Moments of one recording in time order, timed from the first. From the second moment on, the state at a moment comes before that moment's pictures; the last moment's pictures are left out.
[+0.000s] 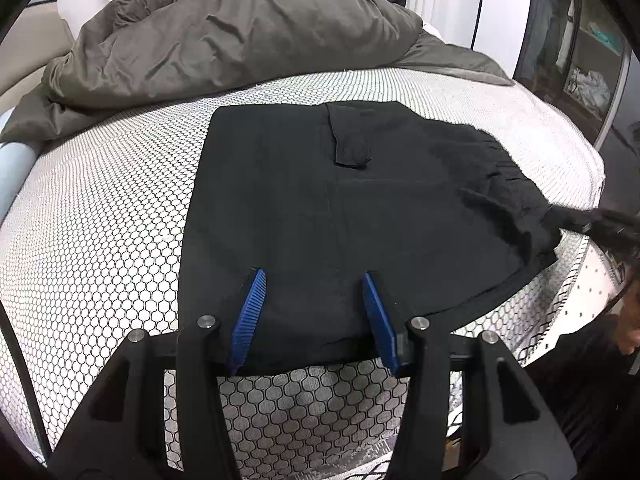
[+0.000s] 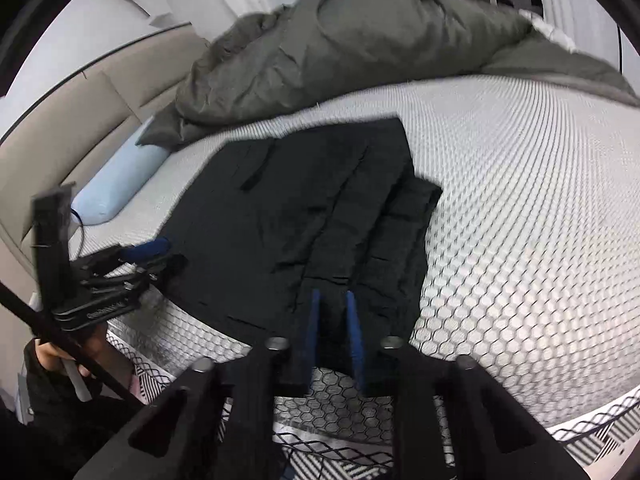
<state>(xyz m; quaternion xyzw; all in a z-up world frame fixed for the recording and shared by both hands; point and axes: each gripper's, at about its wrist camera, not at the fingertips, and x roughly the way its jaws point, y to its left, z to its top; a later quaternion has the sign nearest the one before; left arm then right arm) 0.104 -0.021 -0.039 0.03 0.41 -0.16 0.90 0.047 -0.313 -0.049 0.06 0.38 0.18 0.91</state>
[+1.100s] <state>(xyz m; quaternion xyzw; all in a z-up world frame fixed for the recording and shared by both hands) 0.103 -0.022 -0.034 0.04 0.40 -0.18 0.90 0.046 -0.319 -0.050 0.03 0.40 0.19 0.90</state>
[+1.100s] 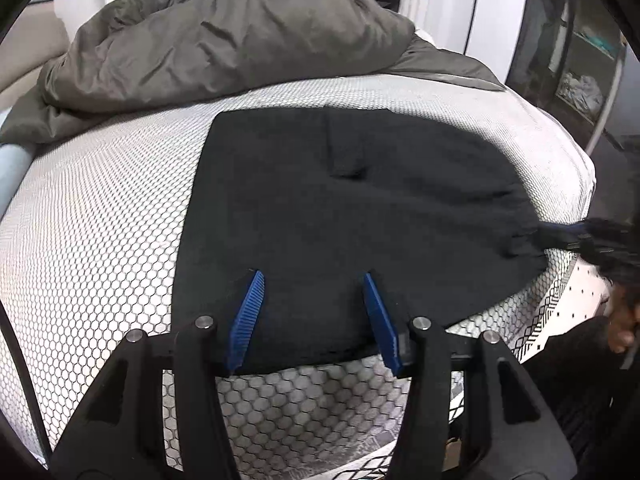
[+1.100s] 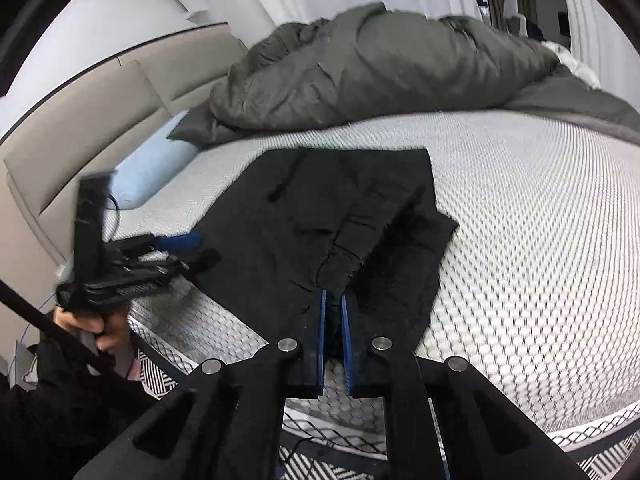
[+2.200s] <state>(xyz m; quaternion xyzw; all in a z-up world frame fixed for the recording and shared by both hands) 0.084 -0.111 -0.048 0.12 0.39 -0.24 0.88 0.124 -0.358 -0.055 0.11 0.37 0.12 0.92</state>
